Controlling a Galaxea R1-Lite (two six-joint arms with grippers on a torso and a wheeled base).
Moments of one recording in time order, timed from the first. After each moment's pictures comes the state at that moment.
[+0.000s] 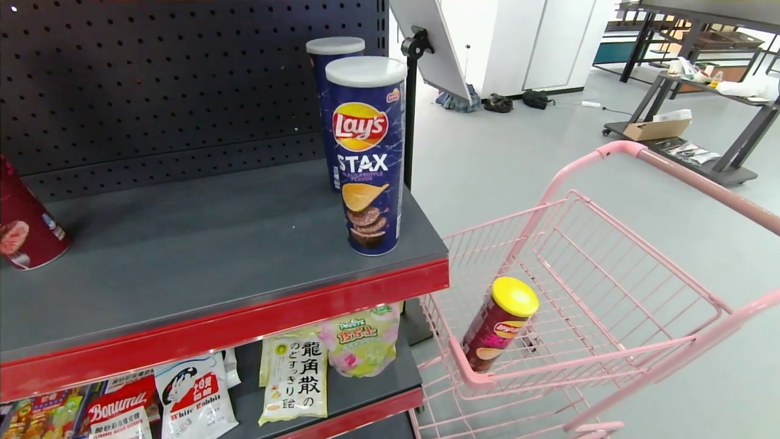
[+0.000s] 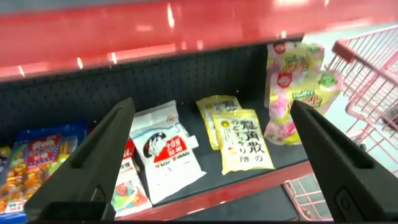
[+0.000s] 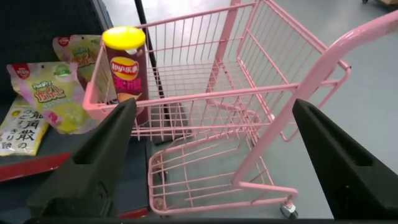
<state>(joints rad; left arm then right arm) 0.00 0.00 0.00 0.00 0.01 -0.01 0.00 0.00 0.00 0.00 0.05 0.00</state>
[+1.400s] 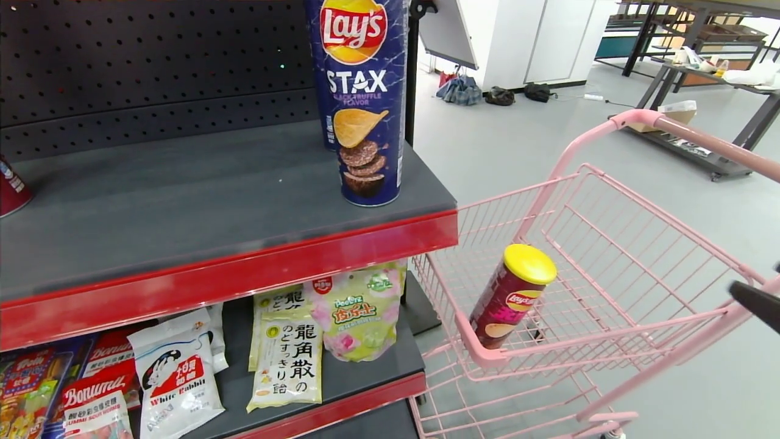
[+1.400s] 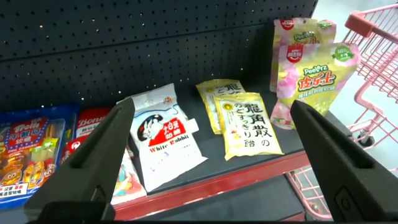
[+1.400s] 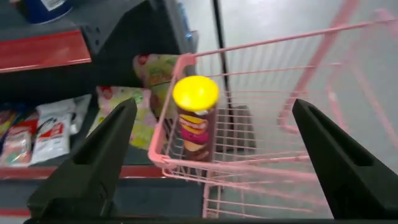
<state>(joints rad) 0.00 0.00 0.00 0.00 0.01 -0.01 0.18 0.81 -0.41 -0.36 0.19 0.10</state>
